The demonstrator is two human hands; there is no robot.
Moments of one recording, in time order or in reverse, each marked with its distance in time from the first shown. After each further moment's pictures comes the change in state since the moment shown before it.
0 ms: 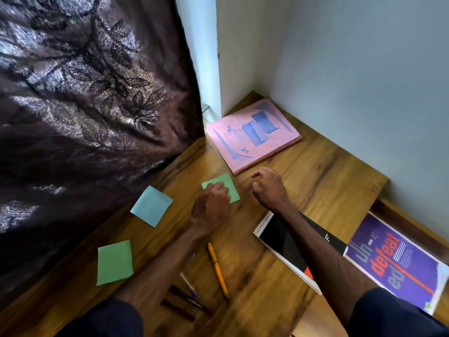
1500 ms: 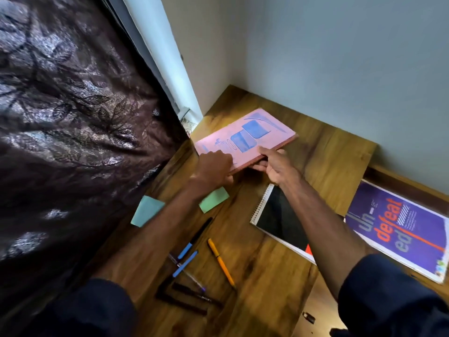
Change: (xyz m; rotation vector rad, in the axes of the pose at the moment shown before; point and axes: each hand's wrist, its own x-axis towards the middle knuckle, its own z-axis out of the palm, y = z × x) left_hand 0.072 0.058 -0.092 0.392 -0.266 0.239; right_hand 0.013 0.006 -0.051 1.437 0.045 0.617
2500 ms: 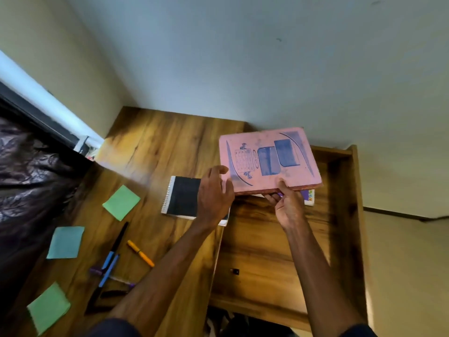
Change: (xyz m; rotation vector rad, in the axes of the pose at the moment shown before) left_hand -0.083 0.298 0.016 -0.899 0.375 0.099; right_hand -0.229 0.032 -0.292 0.555 0.489 -0.276
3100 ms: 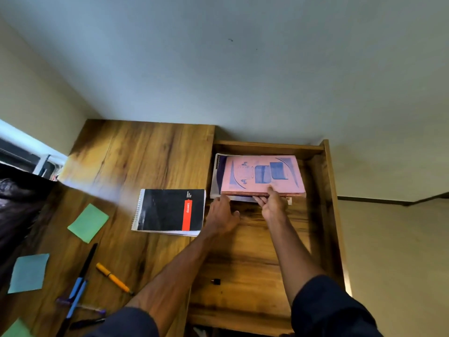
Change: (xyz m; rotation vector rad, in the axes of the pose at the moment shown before) left_hand -0.008 0.000 0.105 0.197 -0.594 -0.182; right_hand 0.085 0.000 -0.043 0.122 0.310 0.126
